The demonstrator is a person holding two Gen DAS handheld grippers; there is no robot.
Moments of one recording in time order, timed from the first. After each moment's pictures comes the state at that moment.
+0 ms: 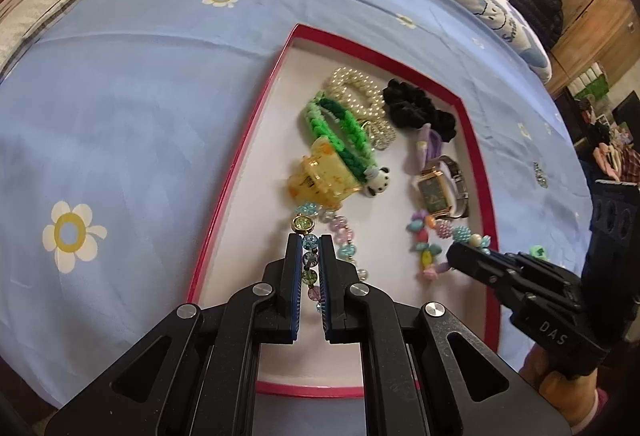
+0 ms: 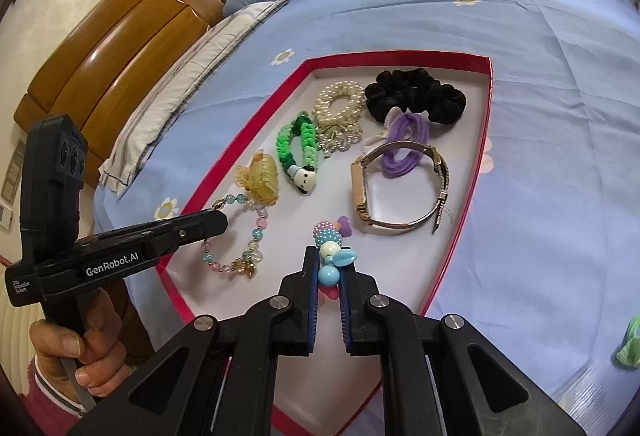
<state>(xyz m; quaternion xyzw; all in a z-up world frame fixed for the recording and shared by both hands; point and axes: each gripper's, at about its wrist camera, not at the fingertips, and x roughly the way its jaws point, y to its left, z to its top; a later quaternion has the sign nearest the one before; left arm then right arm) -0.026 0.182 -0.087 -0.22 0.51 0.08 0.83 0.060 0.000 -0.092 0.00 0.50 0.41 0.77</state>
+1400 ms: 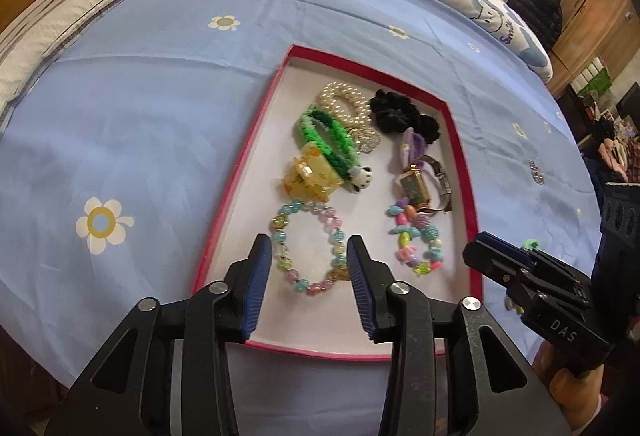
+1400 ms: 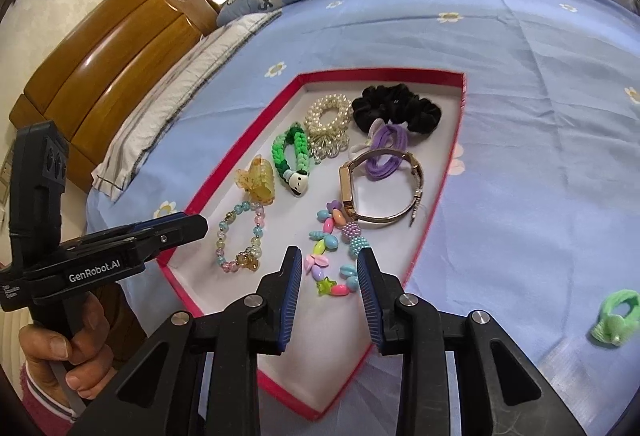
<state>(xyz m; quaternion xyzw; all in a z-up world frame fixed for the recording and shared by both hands) -0.043 0.165 -0.053 -0.20 0.49 0.09 0.84 0.047 -0.021 -0.072 0.00 0.48 0.39 0.79</state>
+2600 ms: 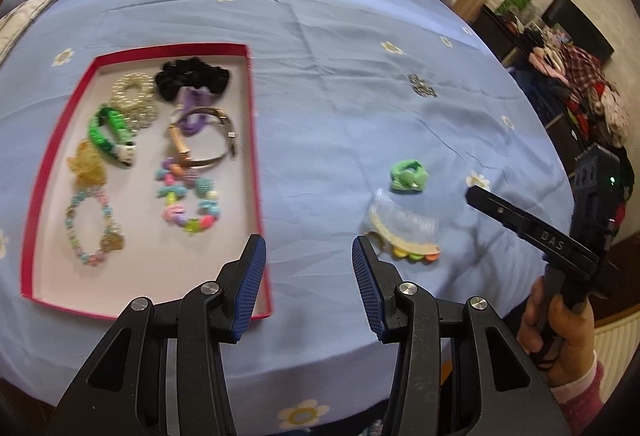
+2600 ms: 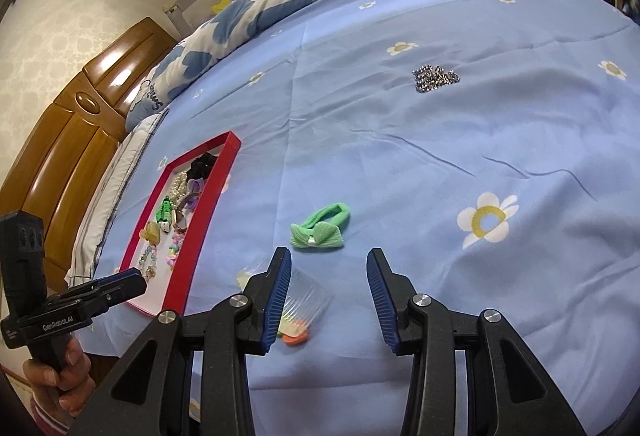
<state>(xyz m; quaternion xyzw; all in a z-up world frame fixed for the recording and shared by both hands) -0.019 0.003 -0.037 -0.13 0.52 -0.07 0.84 0.049 -0.246 -0.067 0.13 0.46 0.22 0.85</state>
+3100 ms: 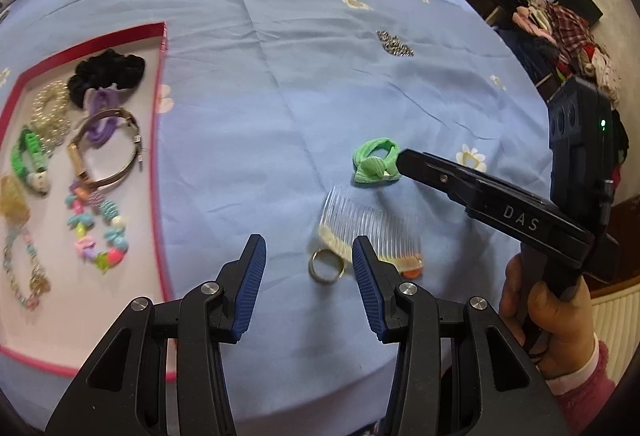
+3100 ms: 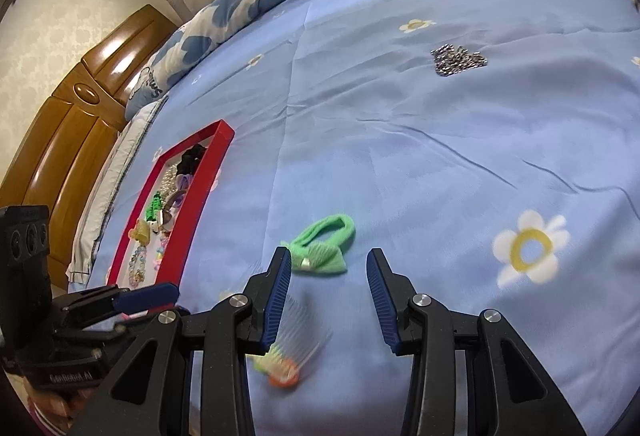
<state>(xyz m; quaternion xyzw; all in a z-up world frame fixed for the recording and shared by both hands) 0.025 -0.048 -0.070 -0.10 0.56 -0.12 0.81 0.087 -0.229 -0.093 0.13 0.48 0.24 0.83</state>
